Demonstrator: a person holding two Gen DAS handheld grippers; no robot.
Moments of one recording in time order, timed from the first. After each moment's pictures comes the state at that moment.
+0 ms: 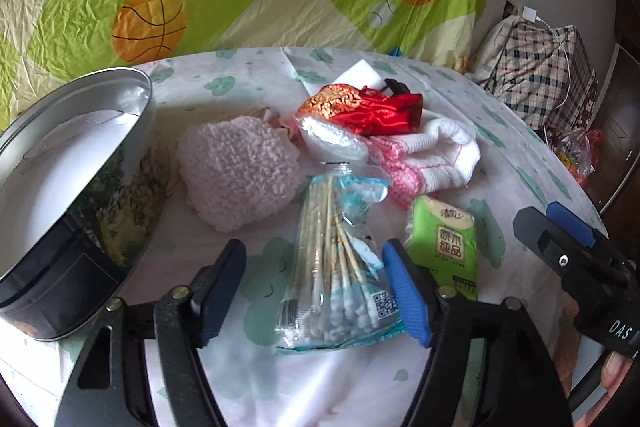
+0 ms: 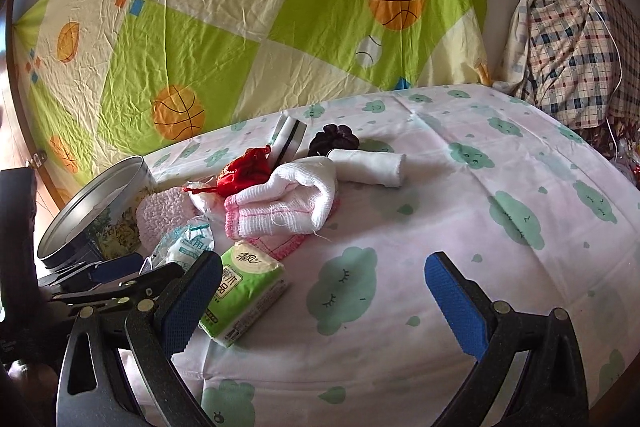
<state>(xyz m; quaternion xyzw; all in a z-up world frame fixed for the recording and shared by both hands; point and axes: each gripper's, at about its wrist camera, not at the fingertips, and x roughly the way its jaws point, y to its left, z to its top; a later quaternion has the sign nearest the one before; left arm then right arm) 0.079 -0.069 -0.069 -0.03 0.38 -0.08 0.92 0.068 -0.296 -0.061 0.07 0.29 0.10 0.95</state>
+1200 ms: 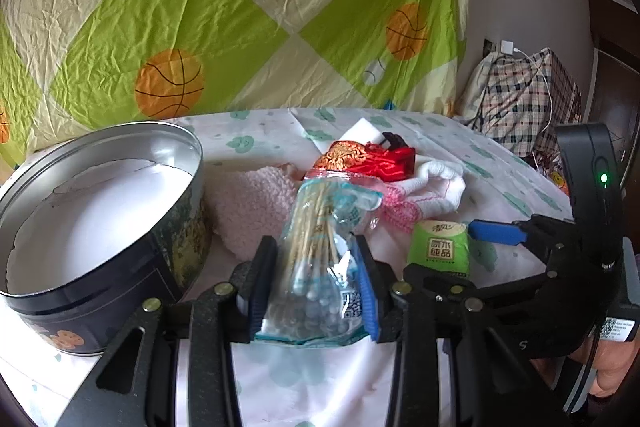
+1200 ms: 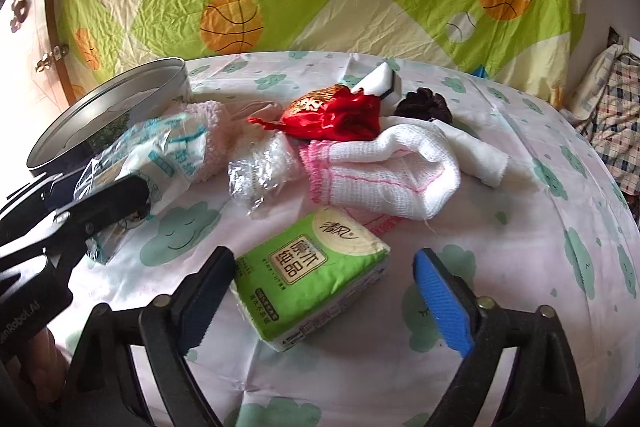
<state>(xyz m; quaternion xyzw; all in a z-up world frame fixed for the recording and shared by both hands) 0.045 -0.044 -0.054 -0.01 0.28 -0.09 0.95 0.091 -0.219 -0.079 -0.07 0.37 0.17 0.91</state>
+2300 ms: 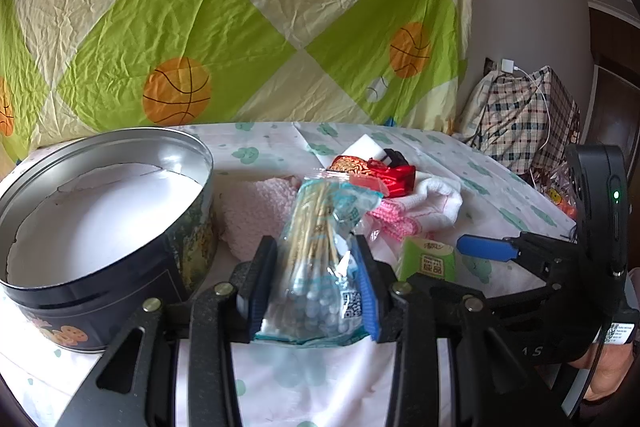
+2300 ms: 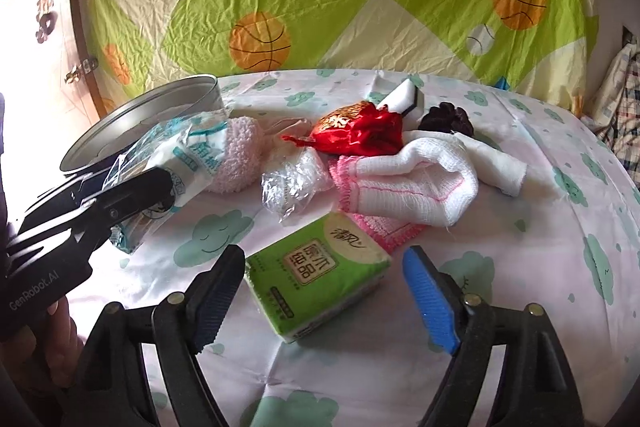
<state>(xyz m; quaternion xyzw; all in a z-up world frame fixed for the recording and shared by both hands) 0.033 -0.039 -0.051 -0.04 0.25 -0.09 0.96 0.081 -0.219 -0.077 -0.05 0.34 0.22 0.91</state>
